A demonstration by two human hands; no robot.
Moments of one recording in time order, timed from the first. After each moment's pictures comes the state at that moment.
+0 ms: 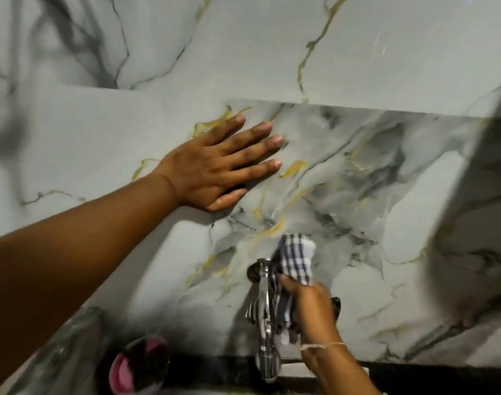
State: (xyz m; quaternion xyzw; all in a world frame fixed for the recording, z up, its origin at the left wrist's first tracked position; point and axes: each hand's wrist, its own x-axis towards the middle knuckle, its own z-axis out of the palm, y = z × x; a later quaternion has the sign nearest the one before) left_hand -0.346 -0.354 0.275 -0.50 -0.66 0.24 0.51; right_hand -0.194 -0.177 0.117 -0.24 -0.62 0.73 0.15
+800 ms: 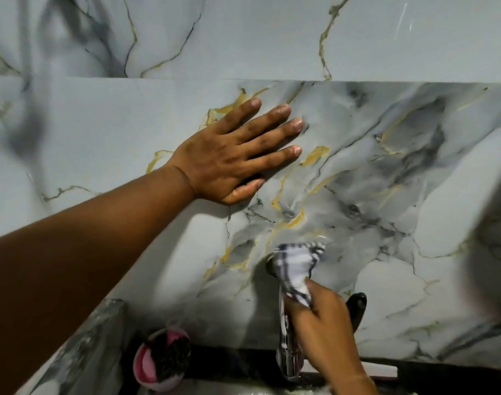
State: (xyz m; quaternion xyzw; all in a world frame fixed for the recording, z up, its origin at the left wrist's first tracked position) left_hand -0.349 -0.354 0.275 -0.49 -0.64 0.26 0.53; right_hand -0.185 -0.189 0.099 -0.06 -0.87 0.45 0.19
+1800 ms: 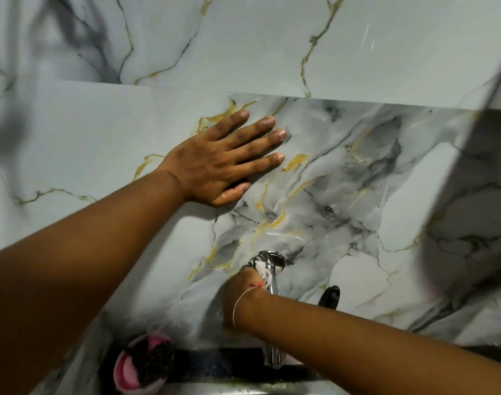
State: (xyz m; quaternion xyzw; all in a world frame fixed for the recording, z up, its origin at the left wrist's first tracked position) left_hand -0.352 -0.358 0.272 -0.51 -0.65 0.22 0.53; right_hand -0.238 -0.270 0.127 0.21 -0.89 -0.38 -0.15
